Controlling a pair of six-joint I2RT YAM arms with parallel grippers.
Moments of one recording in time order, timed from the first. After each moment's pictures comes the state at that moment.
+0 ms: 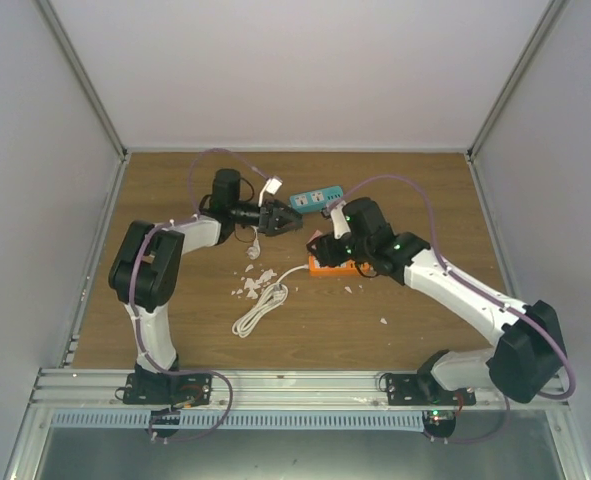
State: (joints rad) left arm -0.30 1.94 1.13 0.50 1.30 -0.43; right arm 0.65 1.33 1.01 -0.43 -0.13 0.22
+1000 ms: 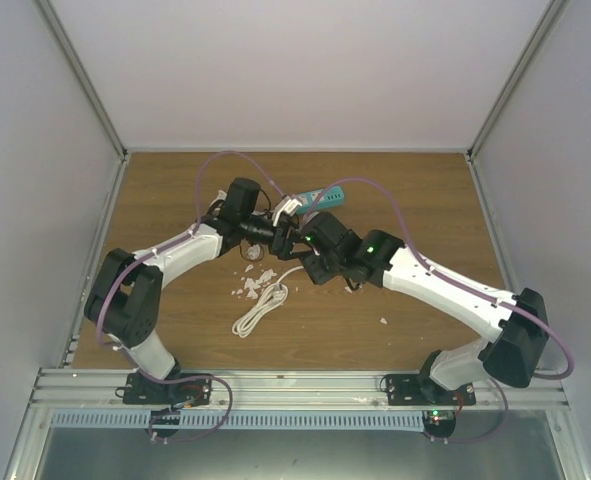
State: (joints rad) left arm -0.48 1.66 1.09 -0.06 1.08 -0.14; right arm 0.93 1.42 1.26 -0.84 0.26 0.24
